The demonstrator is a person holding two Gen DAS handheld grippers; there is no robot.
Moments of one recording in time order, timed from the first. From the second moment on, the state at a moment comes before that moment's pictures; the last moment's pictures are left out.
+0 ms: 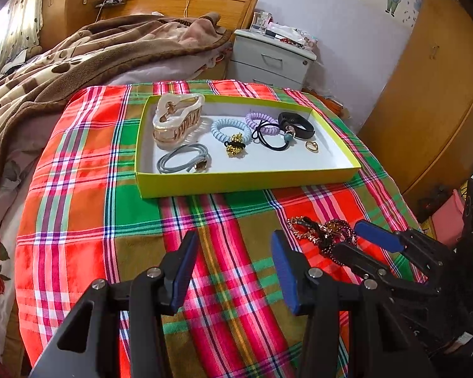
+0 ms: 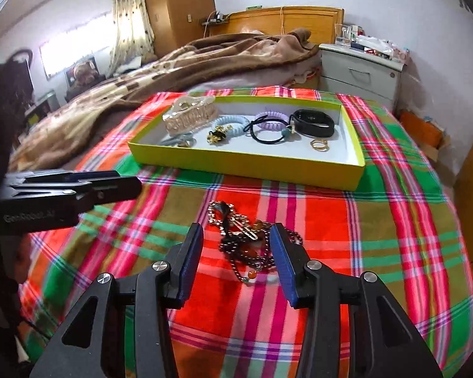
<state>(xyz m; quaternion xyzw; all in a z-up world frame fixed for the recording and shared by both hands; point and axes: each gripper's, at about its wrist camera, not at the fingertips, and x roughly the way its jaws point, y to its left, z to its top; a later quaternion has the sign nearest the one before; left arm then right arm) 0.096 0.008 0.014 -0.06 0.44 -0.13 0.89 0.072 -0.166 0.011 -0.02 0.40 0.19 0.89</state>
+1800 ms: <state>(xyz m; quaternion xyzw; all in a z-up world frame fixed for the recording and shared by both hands) 0.133 -0.095 -0.014 0.11 0.46 -0.25 0.85 0.060 -0.216 0.003 -0.06 0.43 0.14 0.89</state>
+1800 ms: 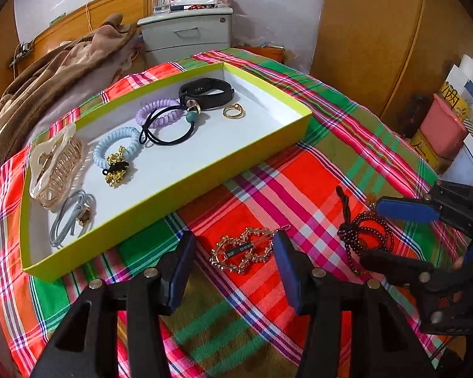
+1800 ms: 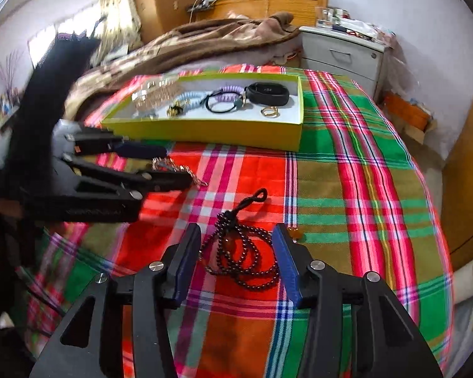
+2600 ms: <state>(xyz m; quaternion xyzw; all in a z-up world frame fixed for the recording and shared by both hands) 0.133 -0.089 -0.012 0.09 0.46 -0.24 0.85 0.063 -0.234 0.005 -0.02 0.43 0.13 0.89</state>
